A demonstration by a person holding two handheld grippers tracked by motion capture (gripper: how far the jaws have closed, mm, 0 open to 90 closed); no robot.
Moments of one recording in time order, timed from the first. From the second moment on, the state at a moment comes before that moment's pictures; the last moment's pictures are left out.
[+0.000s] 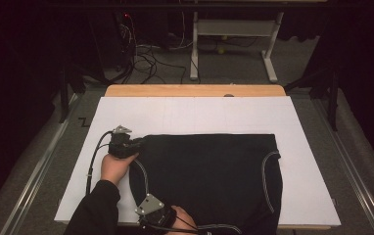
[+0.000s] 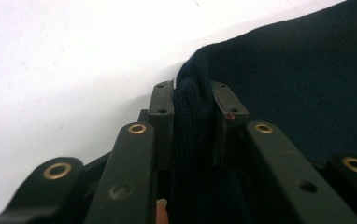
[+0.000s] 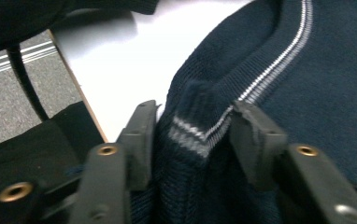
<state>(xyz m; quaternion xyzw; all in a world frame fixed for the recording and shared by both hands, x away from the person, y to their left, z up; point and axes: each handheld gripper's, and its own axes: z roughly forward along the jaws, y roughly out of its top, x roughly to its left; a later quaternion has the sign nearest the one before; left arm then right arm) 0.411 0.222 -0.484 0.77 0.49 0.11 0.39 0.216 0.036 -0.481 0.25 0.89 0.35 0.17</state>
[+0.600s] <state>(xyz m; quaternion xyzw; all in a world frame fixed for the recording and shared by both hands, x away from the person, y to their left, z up) 0.412 0.223 -0.484 0.77 0.49 0.11 0.39 0.219 0.015 -0.468 0.26 0.87 0.38 0.17</state>
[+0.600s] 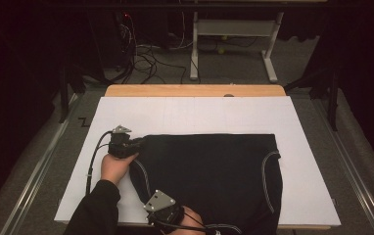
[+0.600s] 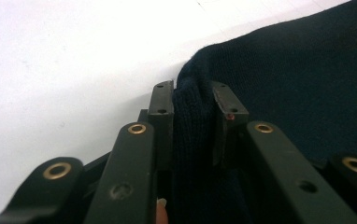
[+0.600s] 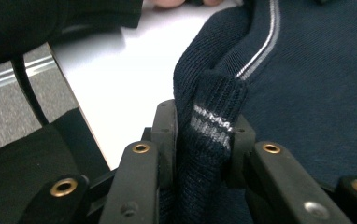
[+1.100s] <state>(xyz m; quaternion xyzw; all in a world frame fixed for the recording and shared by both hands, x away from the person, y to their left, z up) 0.412 0.225 -0.482 0.75 0.52 0.10 0.39 0.222 -0.003 -0.455 0.25 0.85 0.43 0.18</state>
